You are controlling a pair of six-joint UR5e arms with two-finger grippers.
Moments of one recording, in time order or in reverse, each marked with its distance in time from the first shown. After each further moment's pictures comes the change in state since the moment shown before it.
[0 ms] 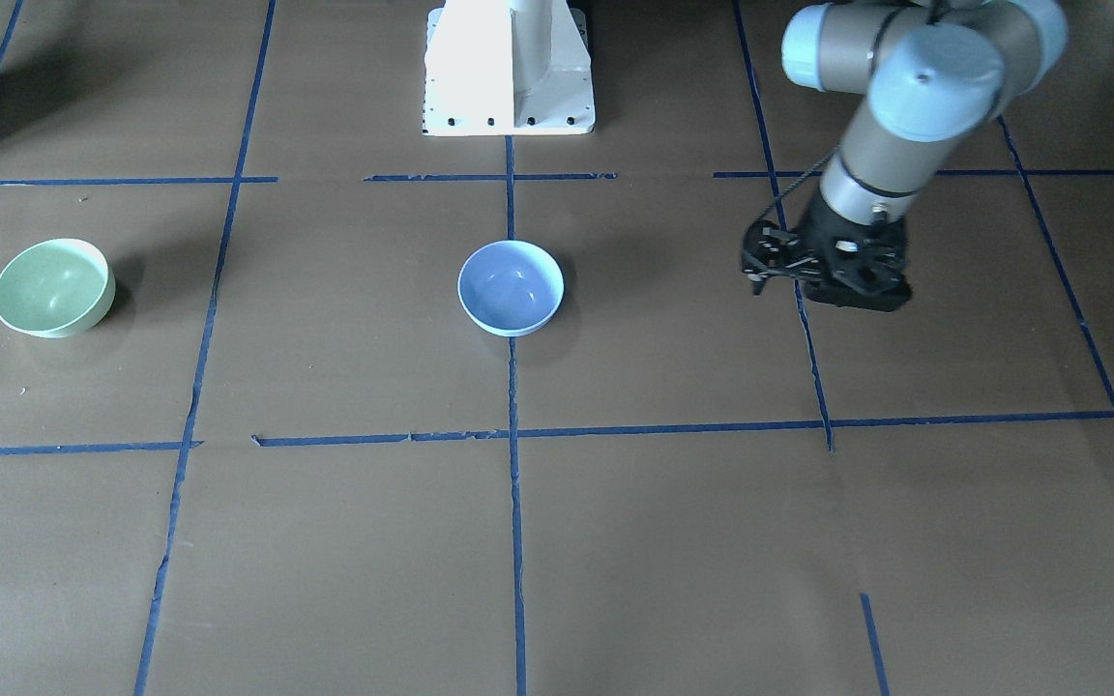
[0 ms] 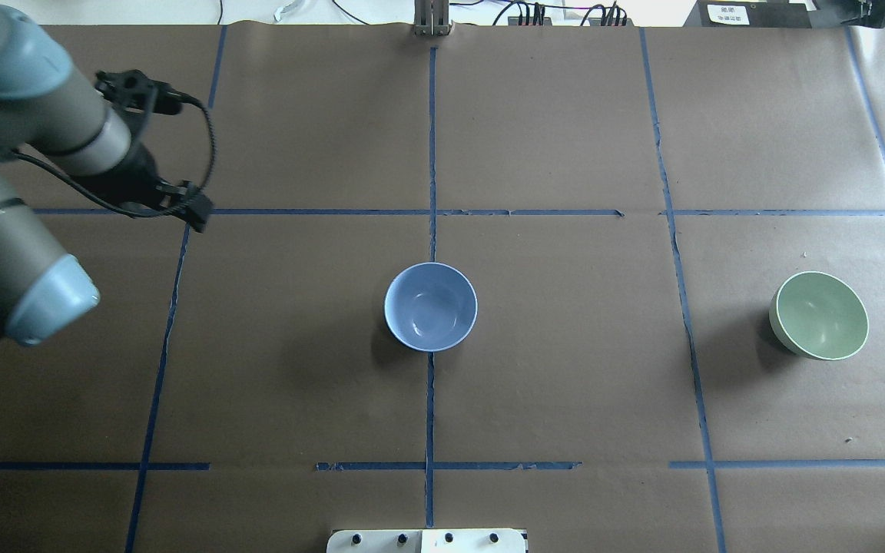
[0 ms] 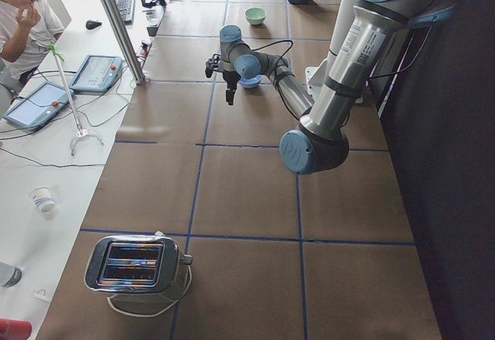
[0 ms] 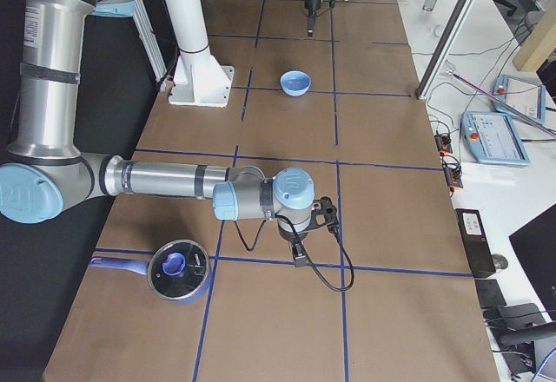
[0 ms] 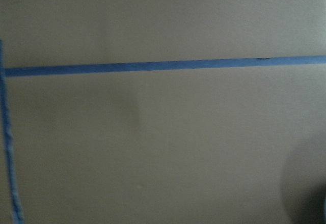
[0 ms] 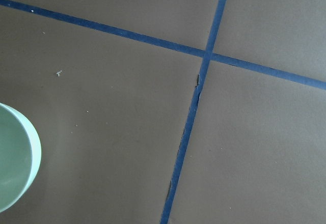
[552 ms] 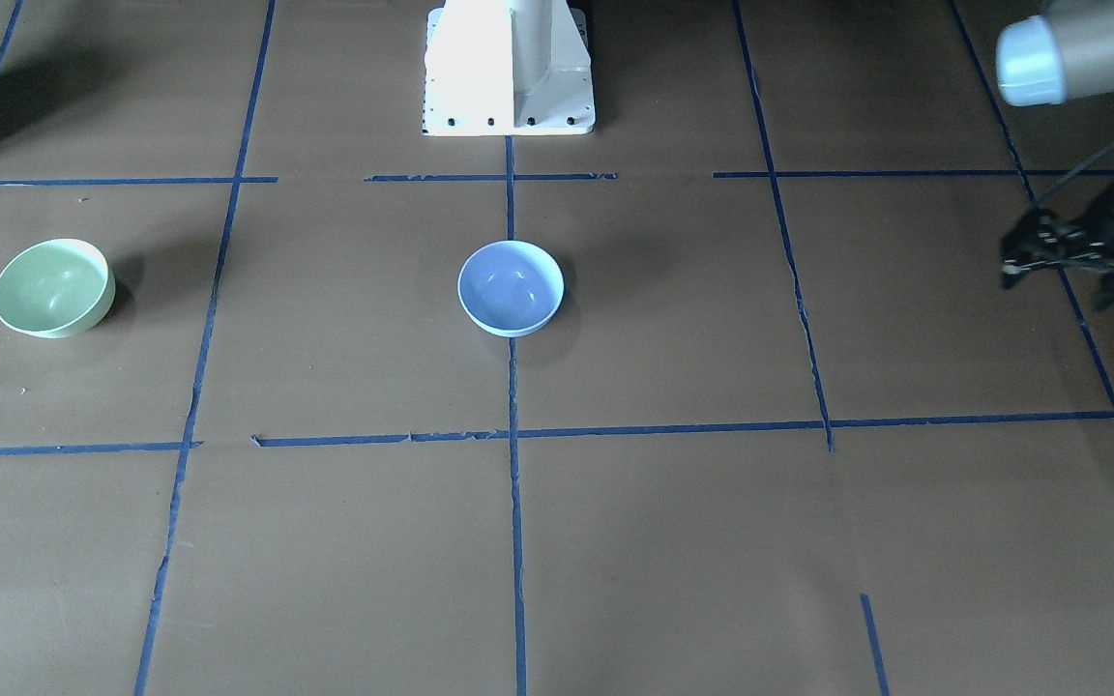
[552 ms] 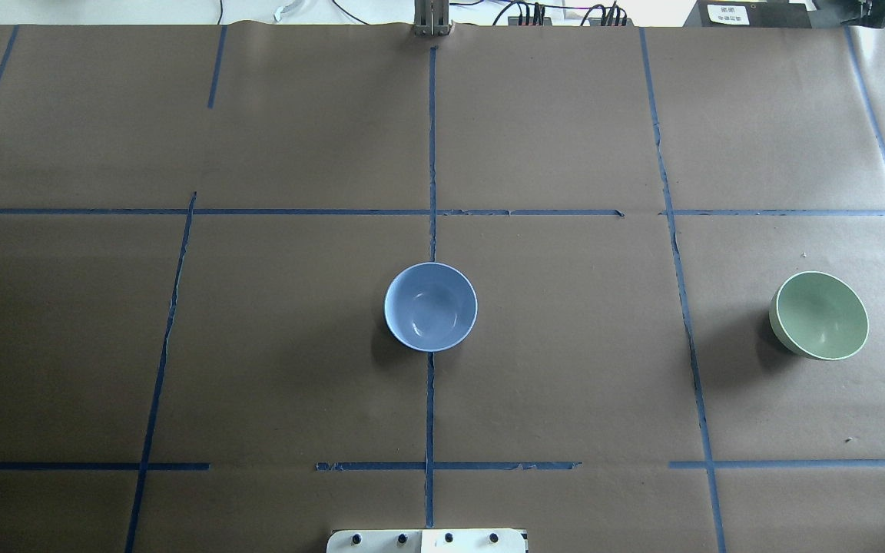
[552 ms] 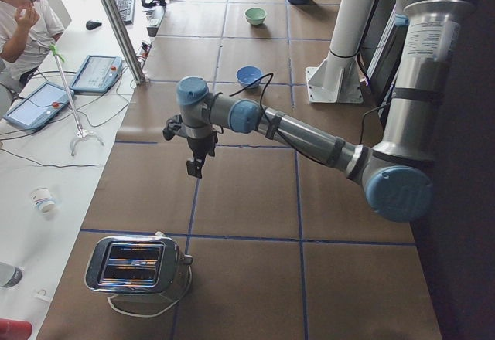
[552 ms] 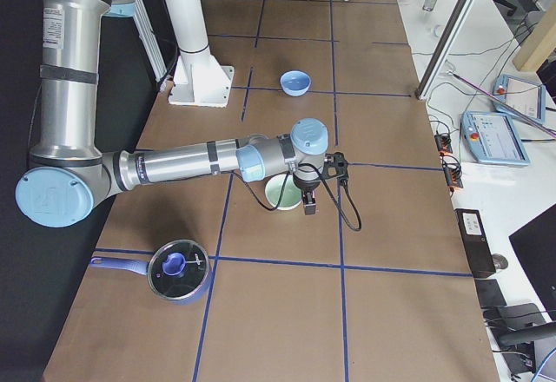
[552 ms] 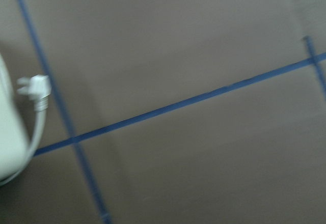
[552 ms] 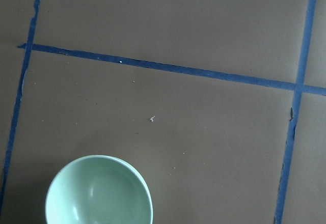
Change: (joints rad) left arm -0.551 0.310 0.097 0.038 -0.154 0.704; right arm -0.138 0.046 0.112 0.004 0.034 0.300
